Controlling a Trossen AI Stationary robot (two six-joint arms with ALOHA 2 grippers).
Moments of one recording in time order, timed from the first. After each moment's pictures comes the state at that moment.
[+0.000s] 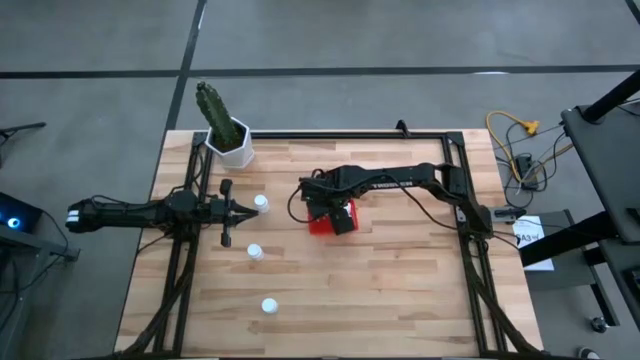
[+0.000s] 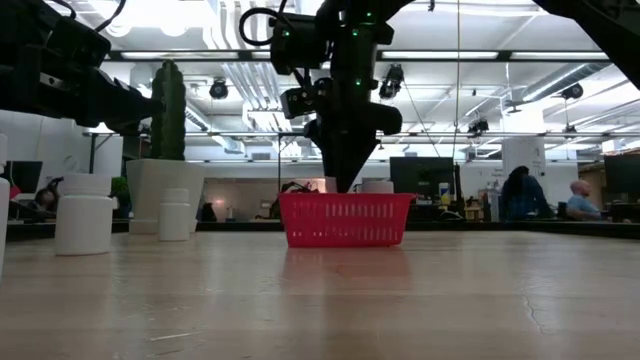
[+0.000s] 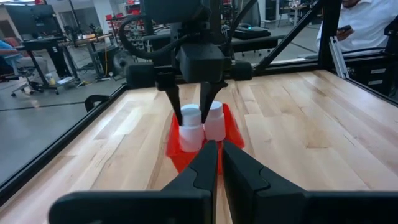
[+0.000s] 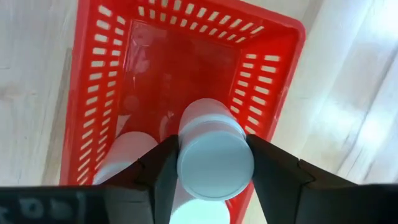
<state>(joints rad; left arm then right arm) 0.02 0.22 0.03 0.04 -0.05 0.11 -0.08 2.16 1.83 -1.07 0.10 -0.40</state>
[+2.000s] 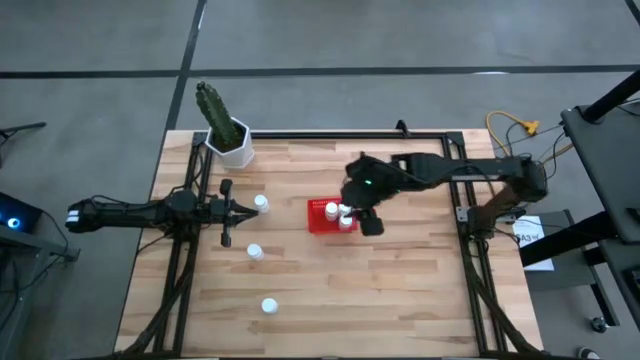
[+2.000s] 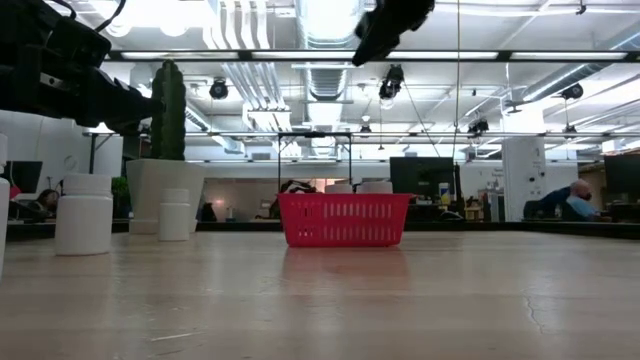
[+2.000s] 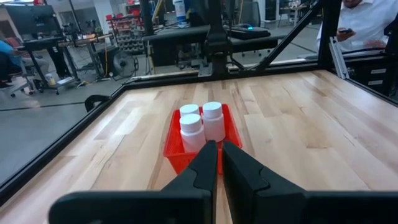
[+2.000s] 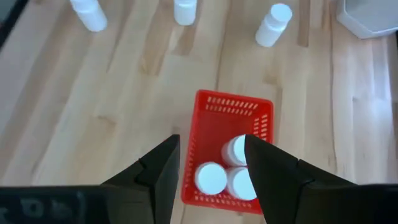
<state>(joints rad) 0.02 0.22 0.03 0.04 -0.05 0.11 -0.04 1.57 1.46 -0.80 -0.12 -0.20</state>
